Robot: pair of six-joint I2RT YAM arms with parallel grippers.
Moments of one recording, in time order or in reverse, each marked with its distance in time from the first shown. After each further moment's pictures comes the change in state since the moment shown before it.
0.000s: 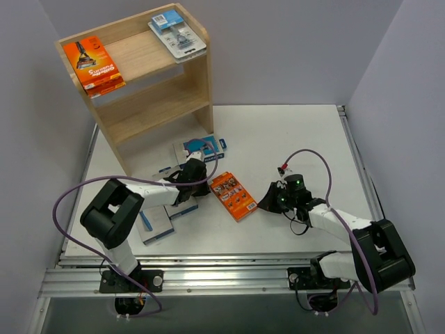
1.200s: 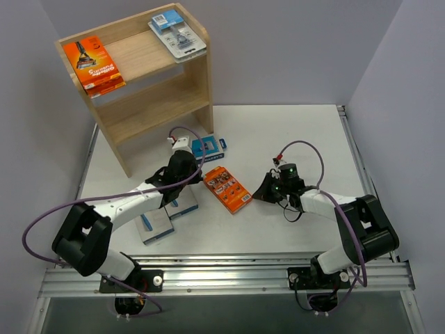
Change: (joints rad) left arm 0.011 -0.246 -0.014 -0.021 -0.107 0.024; right arm -0.019 0.232 0.138 0.057 -0.024 0.023
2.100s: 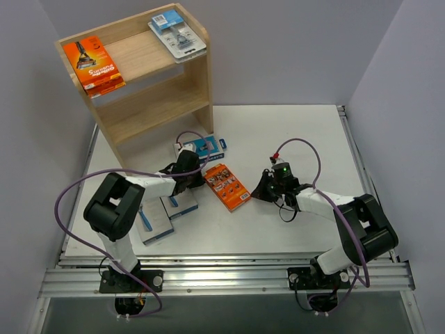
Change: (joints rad) left arm 0.088 0.322 0.088 0.038 0.133 -0.043; right arm 0.069 0.014 0.050 -0.060 0.140 0.034
